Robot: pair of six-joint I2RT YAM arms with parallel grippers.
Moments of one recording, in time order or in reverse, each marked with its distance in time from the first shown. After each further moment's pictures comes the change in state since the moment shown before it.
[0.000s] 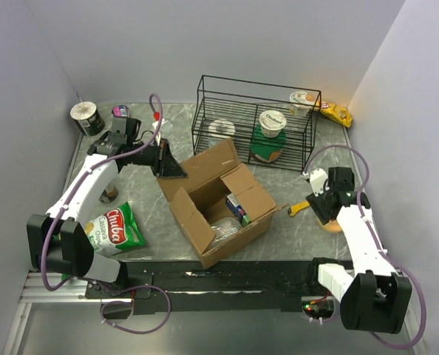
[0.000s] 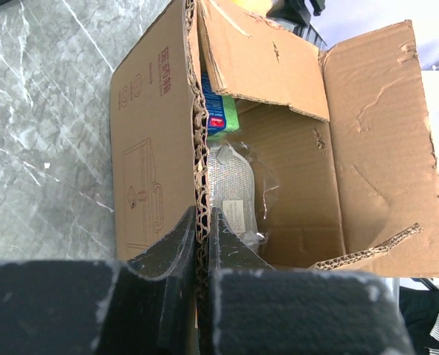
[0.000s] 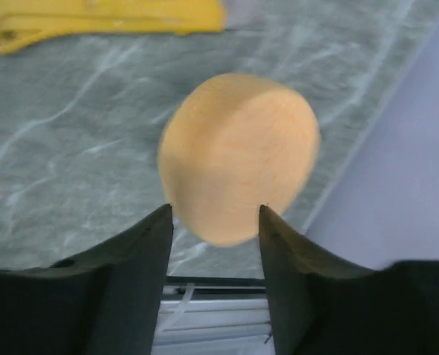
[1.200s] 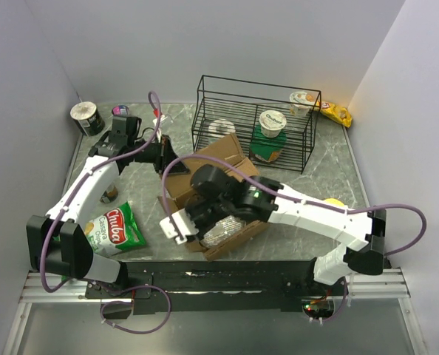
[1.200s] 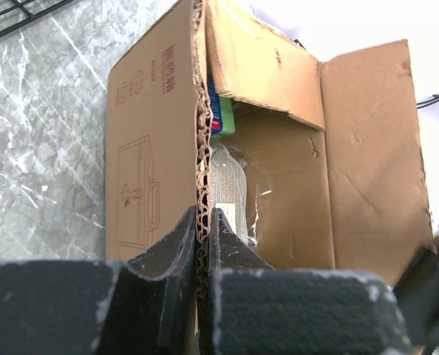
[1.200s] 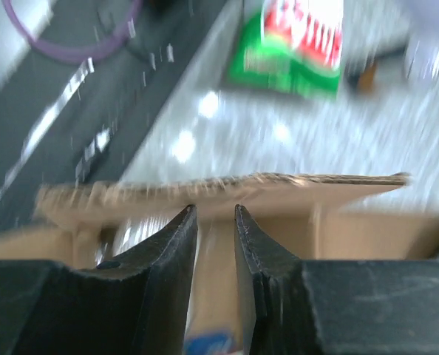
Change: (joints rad) left arm -0.018 -0.007 -0.011 0.126 0.013 -0.106; right arm 1.300 0.501 0.833 -0.037 -0.554 -0.275
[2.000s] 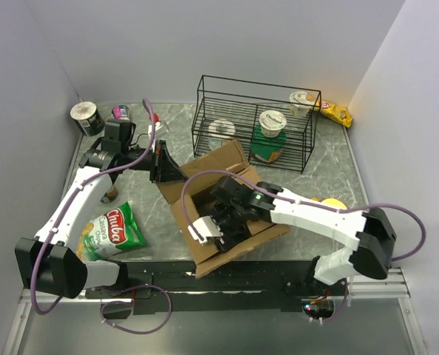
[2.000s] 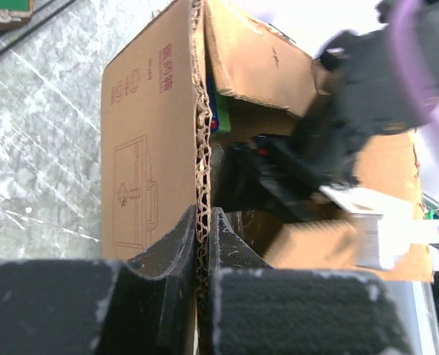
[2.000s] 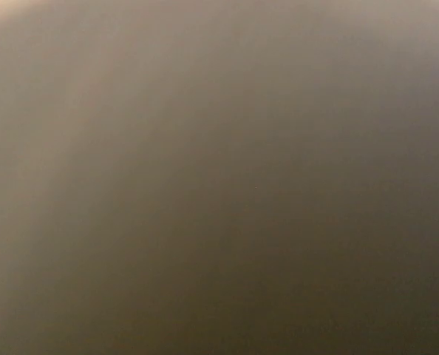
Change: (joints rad) left arm -0.005 -0.136 -0.031 -0.079 0.085 0.154; right arm -0.129 -0.071 -0.367 -0.024 0.034 -0.090
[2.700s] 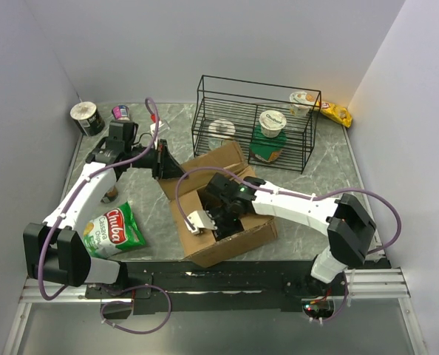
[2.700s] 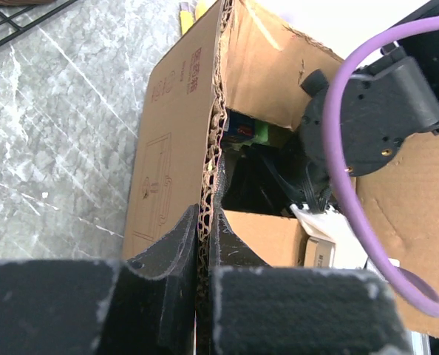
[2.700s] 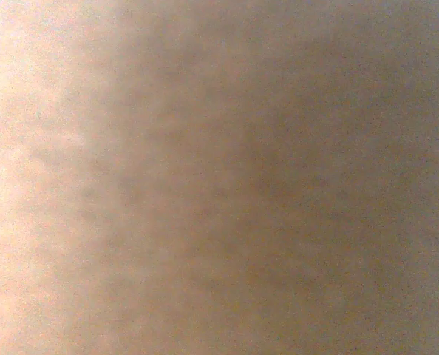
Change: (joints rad) left arm 0.018 0.077 -0.048 0.115 -0.027 -0.075; right arm -0.066 0.195 0.029 -0.021 0.006 0.057
